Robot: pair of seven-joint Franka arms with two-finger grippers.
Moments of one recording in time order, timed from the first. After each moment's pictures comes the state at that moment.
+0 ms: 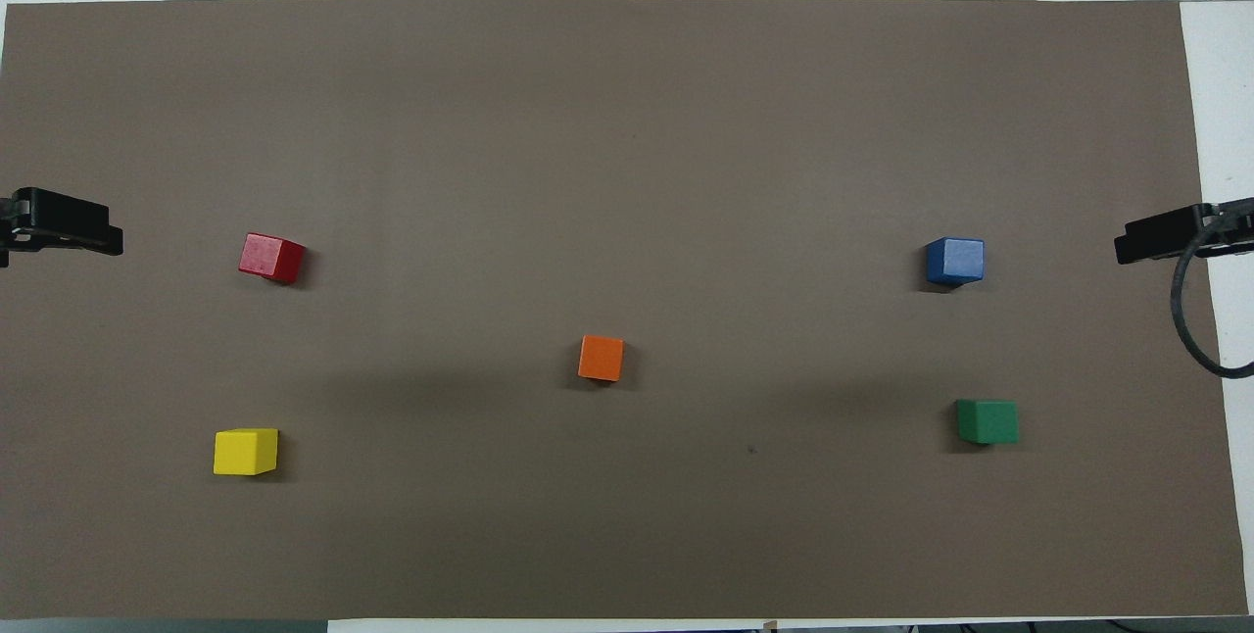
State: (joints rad) left arm 0.04 -0.04 -0.04 -1.62 -0.02 1.57 -0.02; right arm 0.02 -0.06 -0.07 -1.65 0.00 1.57 -0.10
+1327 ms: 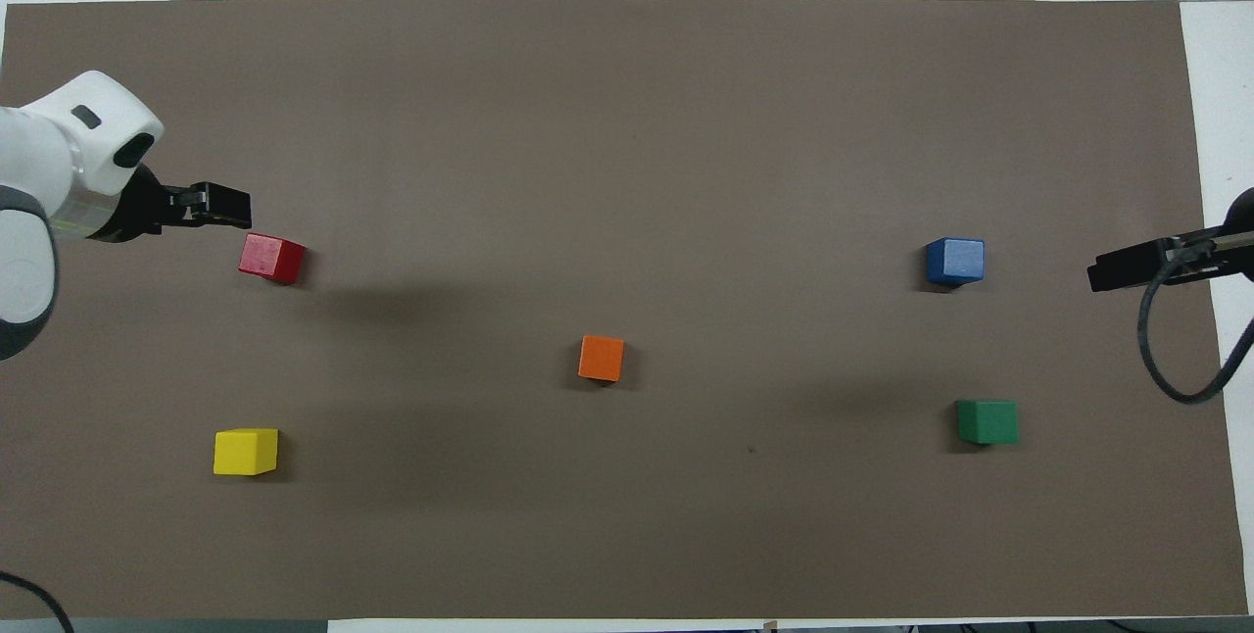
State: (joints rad) left arm 0.01 0.10 -0.05 -1.88 0.01 2.03 -0.02; right arm 0.01 -0.11 -0.07 -1.81 0.02 1.66 -0.17
